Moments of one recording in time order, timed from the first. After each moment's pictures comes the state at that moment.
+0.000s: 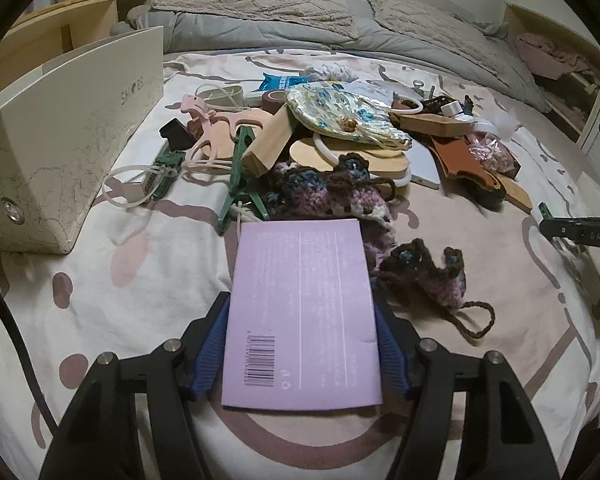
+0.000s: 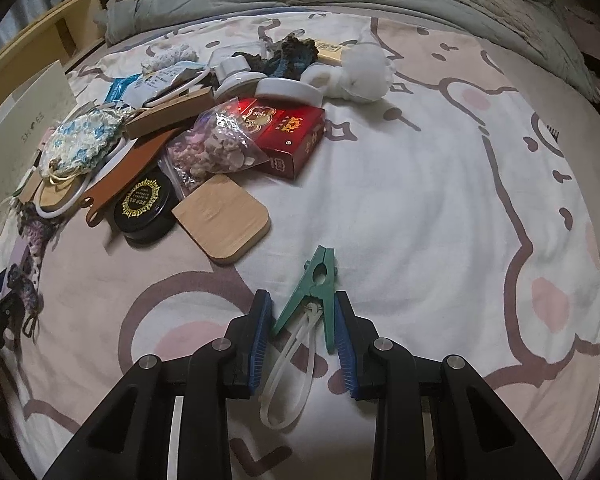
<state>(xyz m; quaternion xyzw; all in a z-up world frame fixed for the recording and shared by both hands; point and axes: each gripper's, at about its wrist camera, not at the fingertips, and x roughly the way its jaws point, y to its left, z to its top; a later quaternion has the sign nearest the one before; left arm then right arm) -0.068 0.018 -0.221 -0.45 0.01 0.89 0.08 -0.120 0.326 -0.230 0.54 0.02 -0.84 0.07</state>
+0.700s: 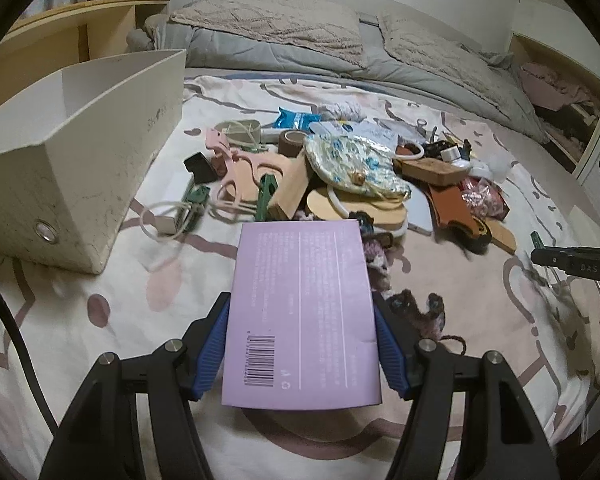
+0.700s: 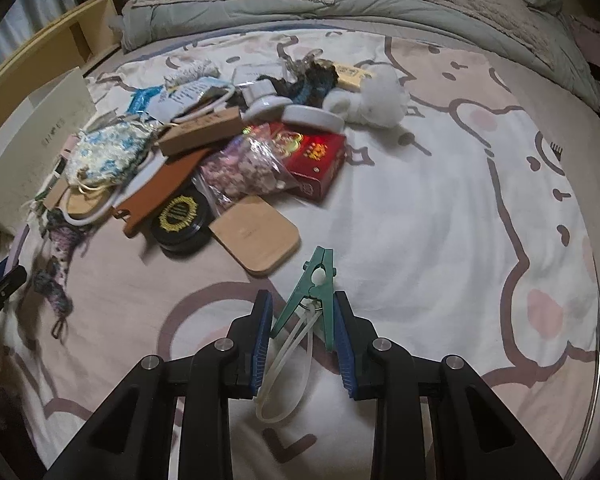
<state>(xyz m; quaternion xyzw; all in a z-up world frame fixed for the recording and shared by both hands) -0.066 0.000 -0.186 -0.42 -0.03 0.90 0.08 -0.114 0.316 -0.206 0.52 0.01 -0.85 0.09</state>
